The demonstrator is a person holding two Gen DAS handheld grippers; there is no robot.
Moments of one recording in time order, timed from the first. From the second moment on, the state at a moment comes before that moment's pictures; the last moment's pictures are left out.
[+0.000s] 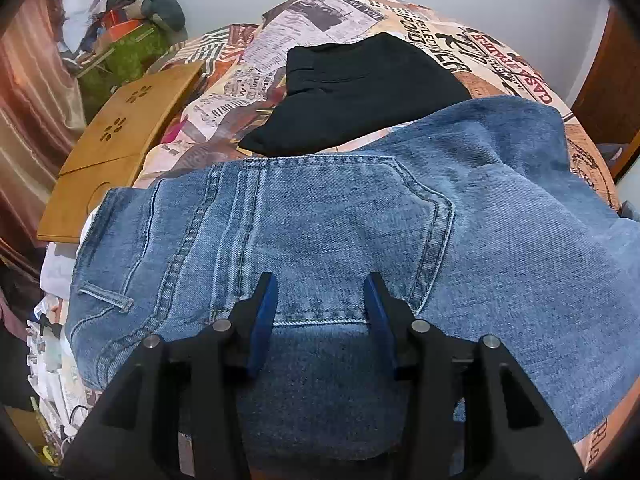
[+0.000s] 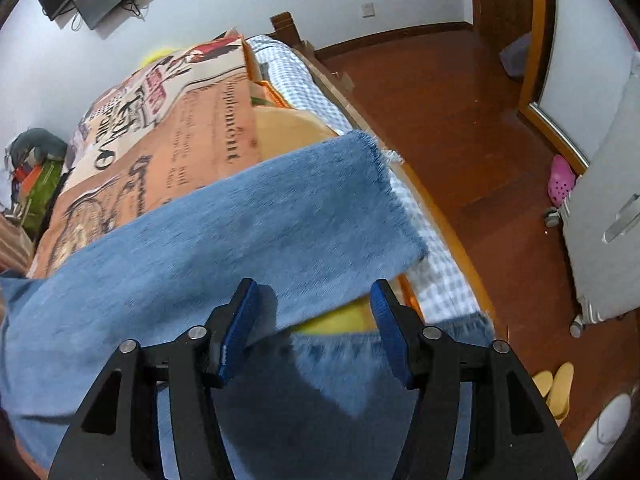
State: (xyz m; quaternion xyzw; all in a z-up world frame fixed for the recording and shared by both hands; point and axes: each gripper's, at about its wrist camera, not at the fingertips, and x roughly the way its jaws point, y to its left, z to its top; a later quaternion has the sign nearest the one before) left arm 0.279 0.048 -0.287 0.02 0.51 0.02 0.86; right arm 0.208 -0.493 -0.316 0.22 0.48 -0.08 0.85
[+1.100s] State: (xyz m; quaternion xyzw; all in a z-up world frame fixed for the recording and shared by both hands) left arm 0.248 0.024 -0.227 0.00 0.48 -0.05 0.88; right arm 0.119 -0.507 -0.226 0.21 0.38 -0.11 0.89
